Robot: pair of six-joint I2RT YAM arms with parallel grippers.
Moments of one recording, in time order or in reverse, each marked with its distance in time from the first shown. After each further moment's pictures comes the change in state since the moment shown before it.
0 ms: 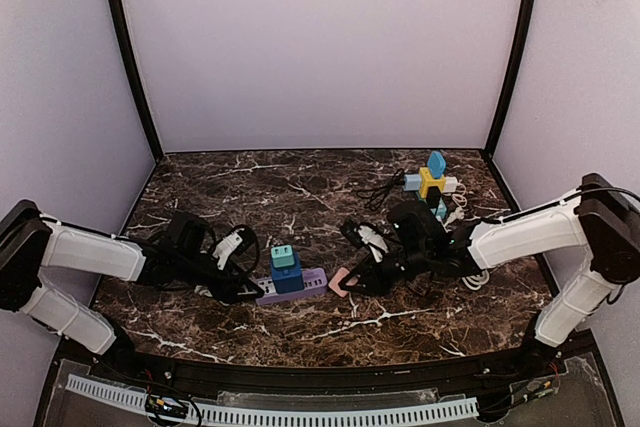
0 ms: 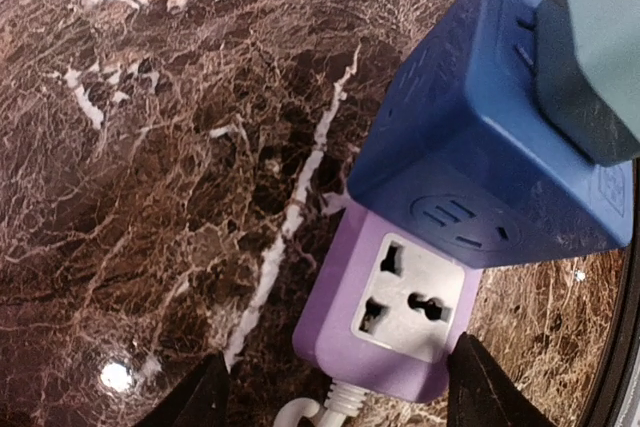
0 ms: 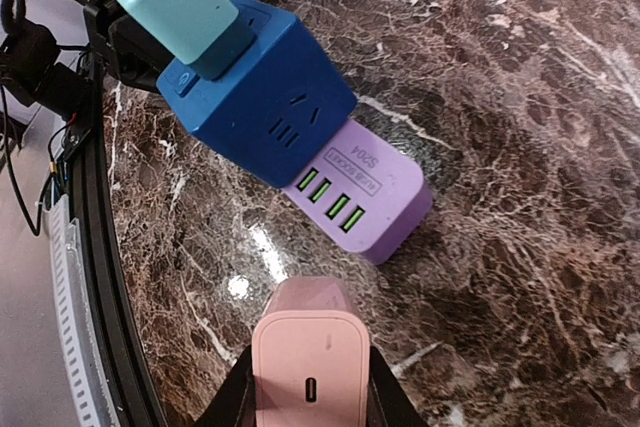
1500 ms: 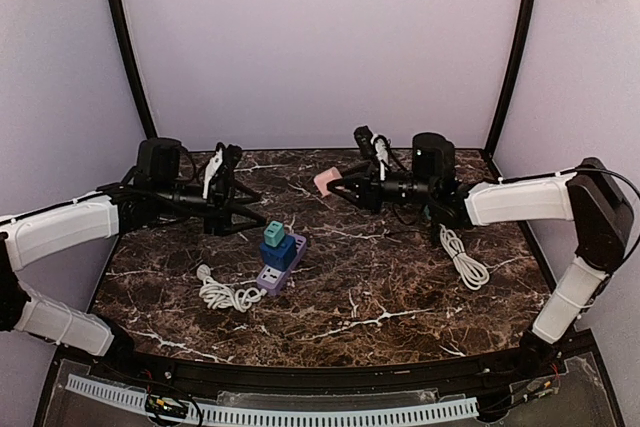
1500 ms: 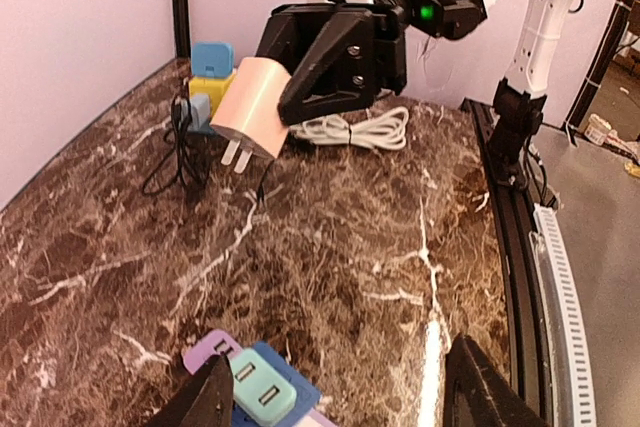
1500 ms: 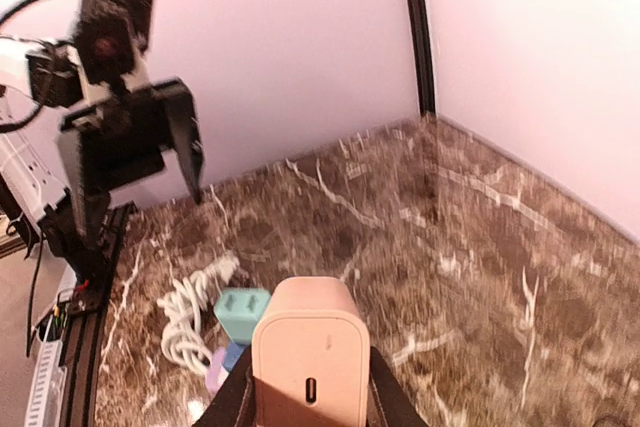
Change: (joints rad) left arm 0.128 -0.130 0.357 -0.105 0.426 0.216; right arm -0.234 0.134 0.246 0.400 -0.239 -0.113
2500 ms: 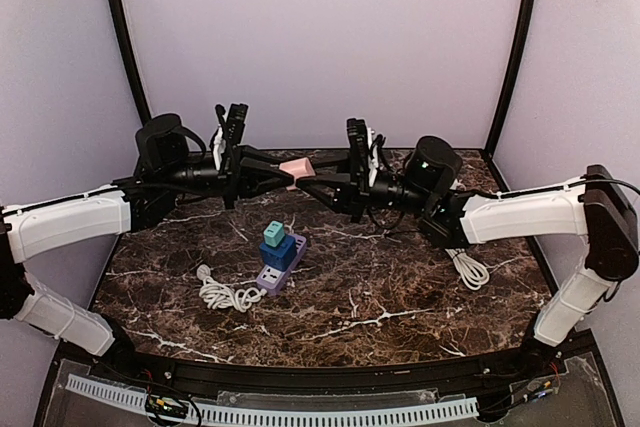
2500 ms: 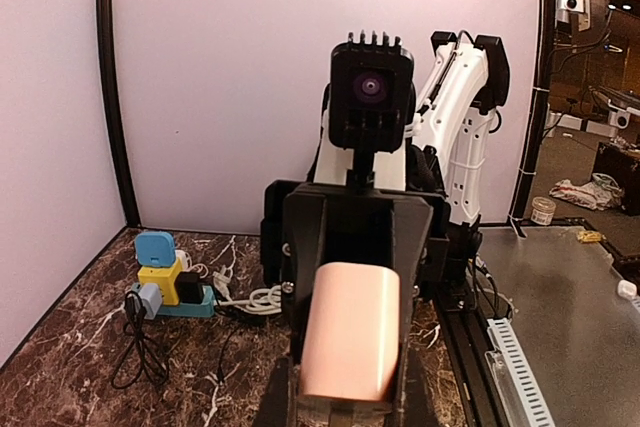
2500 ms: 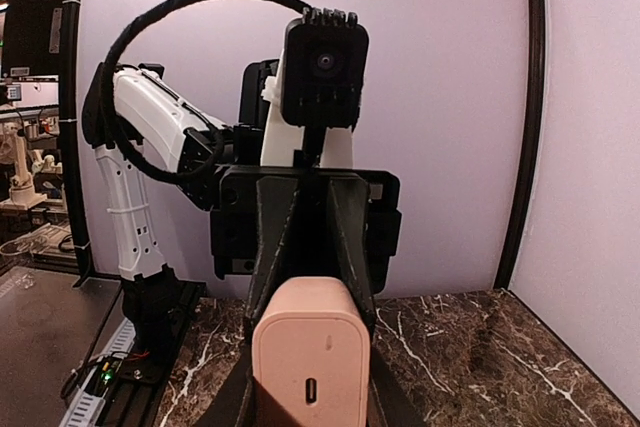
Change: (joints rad) left arm -0.167 0.061 0.097 0.486 0.053 -0.290; right arm 0.225 -0.073 -0.009 0.376 0.014 -0.023
